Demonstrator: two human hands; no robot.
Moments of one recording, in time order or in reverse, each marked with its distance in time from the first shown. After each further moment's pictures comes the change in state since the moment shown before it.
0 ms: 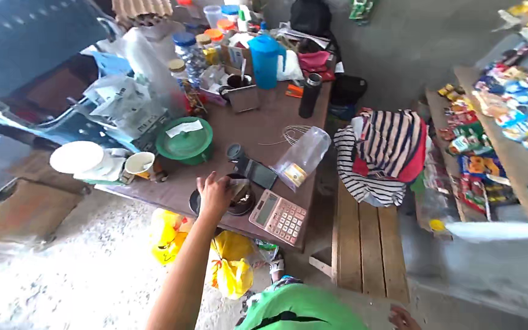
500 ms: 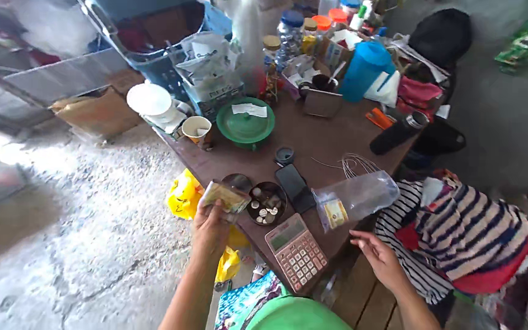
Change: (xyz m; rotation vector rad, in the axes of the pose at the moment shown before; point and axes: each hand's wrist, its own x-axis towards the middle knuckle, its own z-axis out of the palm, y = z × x) left_hand -0.054 -0.013 0.030 -1.586 0.942 -0.407; right_hand 0.104 -0.413 0.080 -0.286 -0.488 -1.076
